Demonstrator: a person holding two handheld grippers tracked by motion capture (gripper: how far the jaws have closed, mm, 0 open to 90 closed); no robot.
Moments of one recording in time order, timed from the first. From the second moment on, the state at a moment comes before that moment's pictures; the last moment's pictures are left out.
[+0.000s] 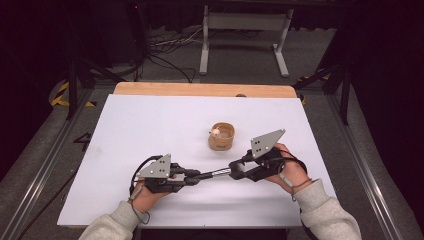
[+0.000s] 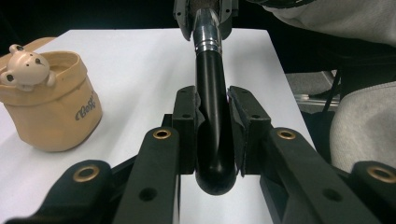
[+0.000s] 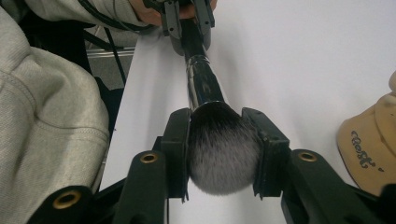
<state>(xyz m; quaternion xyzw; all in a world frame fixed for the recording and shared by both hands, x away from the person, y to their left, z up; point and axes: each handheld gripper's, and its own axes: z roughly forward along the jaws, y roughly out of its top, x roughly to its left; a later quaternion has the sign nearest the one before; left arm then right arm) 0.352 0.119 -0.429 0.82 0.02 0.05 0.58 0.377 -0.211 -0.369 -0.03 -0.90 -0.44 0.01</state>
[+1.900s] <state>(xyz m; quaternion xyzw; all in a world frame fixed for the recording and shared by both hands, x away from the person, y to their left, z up) 0.358 0.106 -0.429 0.83 0.07 0.02 0.55 0.377 -0.193 -0.325 -0.01 -0.94 -0.33 0.00</state>
